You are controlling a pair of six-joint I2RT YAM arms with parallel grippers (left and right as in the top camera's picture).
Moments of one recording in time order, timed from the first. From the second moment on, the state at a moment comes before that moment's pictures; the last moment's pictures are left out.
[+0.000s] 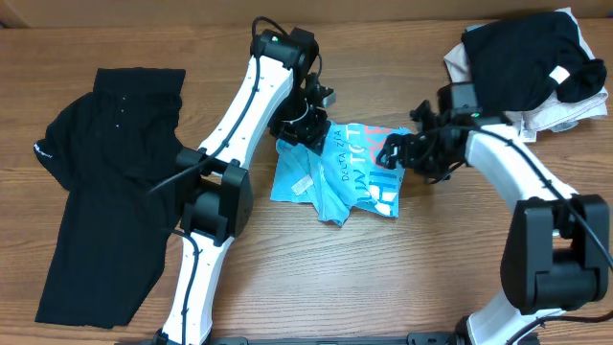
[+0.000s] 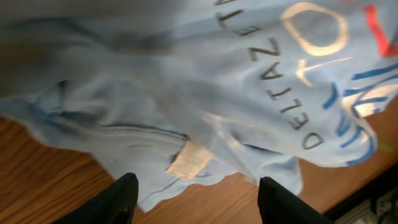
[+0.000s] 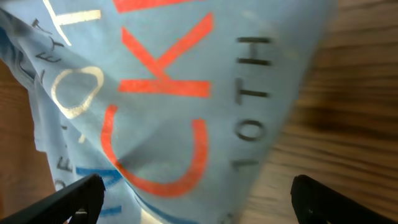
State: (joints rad) left arm -0.40 2.44 2.34 -1.56 0.30 0.13; right arm 0.09 1.83 1.21 -0.75 -0.42 0.18
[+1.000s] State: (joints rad) left arm -0.28 2.44 2.15 -1.48 0.00 -0.08; right arm 0.20 1.85 1.16 -0.60 -0.37 0.33
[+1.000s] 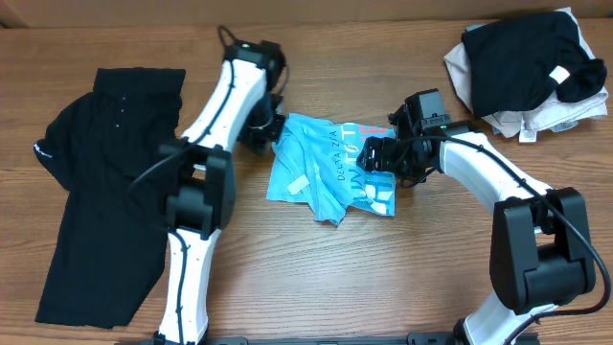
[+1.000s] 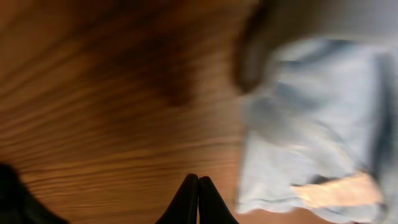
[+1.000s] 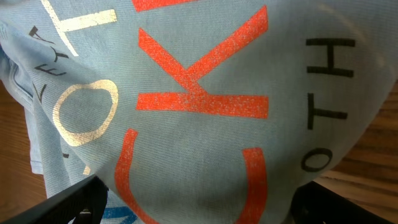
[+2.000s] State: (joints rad) left arm -0.52 2.43 2.02 -1.23 0.14 -0.07; right arm 0.20 1.85 1.16 -0.53 -0.44 0.45
